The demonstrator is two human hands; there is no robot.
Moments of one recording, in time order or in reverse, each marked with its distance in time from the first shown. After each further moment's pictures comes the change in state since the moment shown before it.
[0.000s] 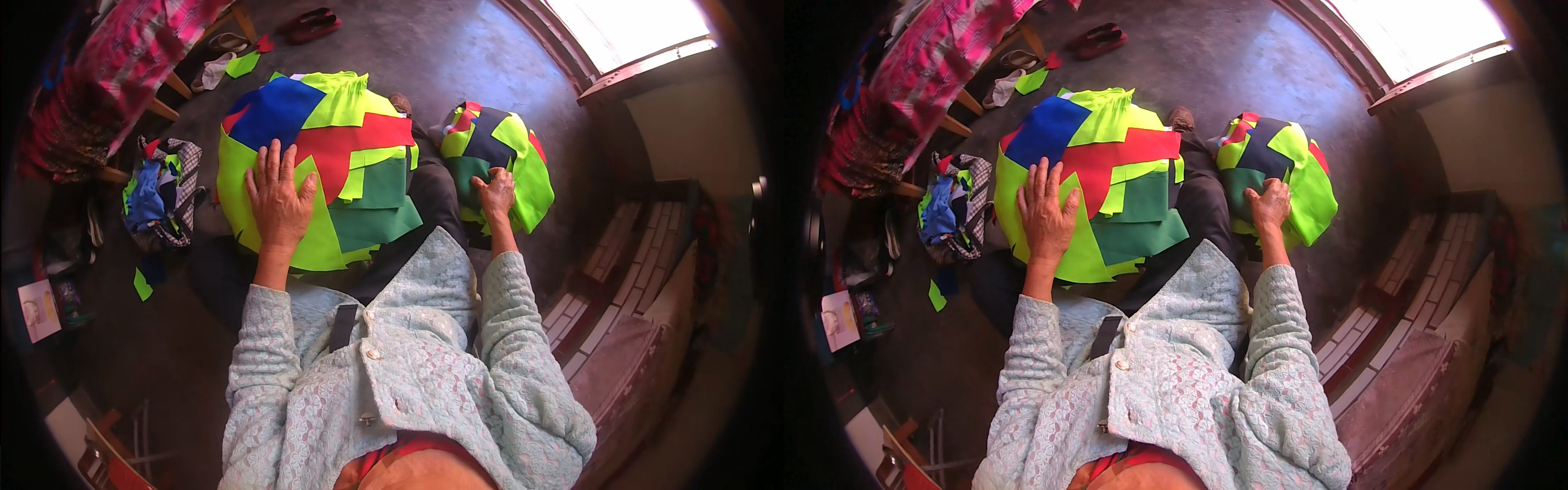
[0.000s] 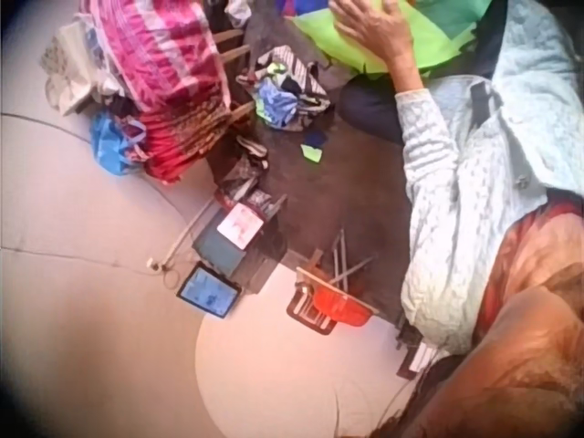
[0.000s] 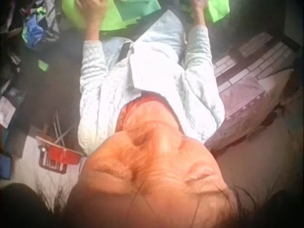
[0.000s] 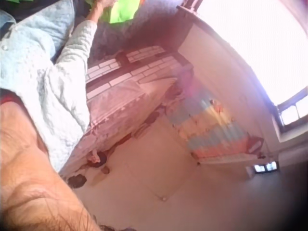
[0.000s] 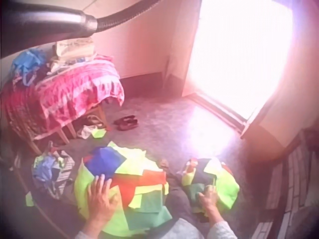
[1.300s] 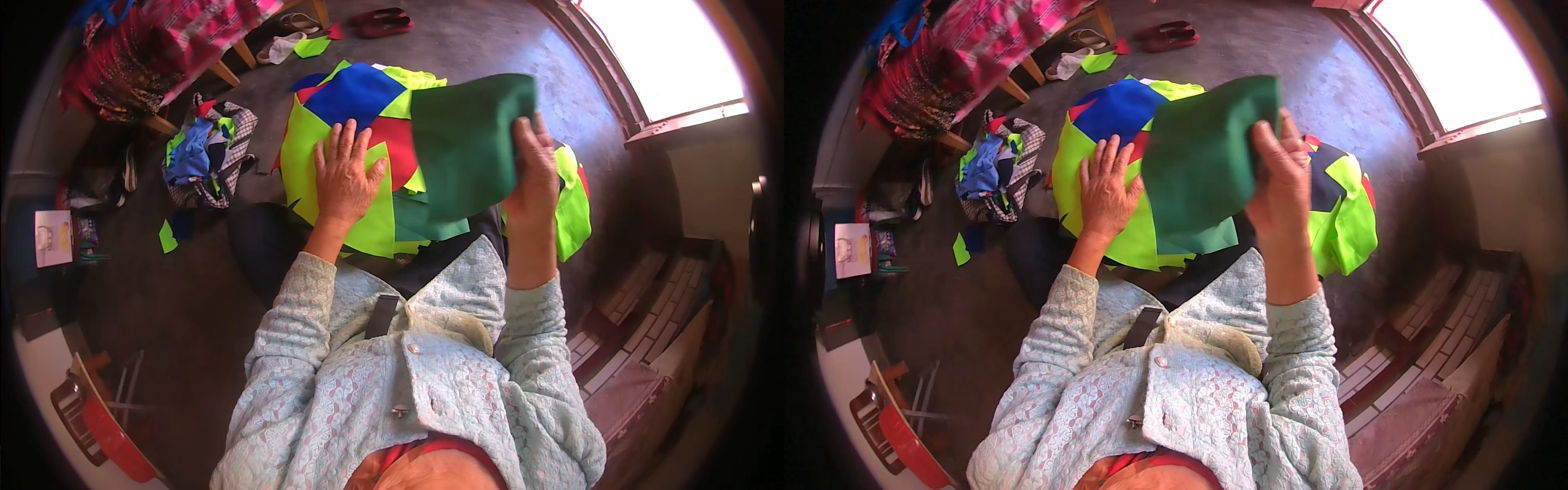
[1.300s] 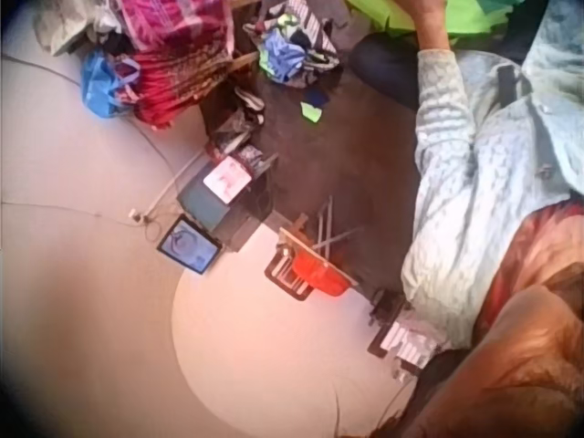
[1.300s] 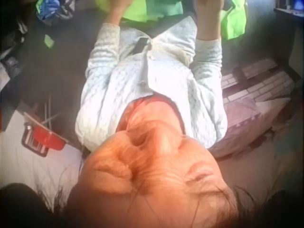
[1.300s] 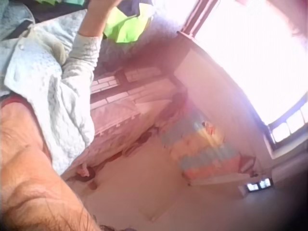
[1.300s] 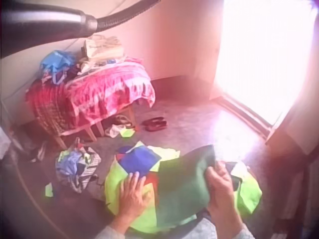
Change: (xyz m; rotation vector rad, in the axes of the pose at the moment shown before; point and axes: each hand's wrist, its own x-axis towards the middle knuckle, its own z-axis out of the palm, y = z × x) left_hand 0.000 -0.001 -0.003 -0.062 -0.007 -0.027; right_hand -0.063 -0.217 -0.173 2.074 -0.762 -0.270
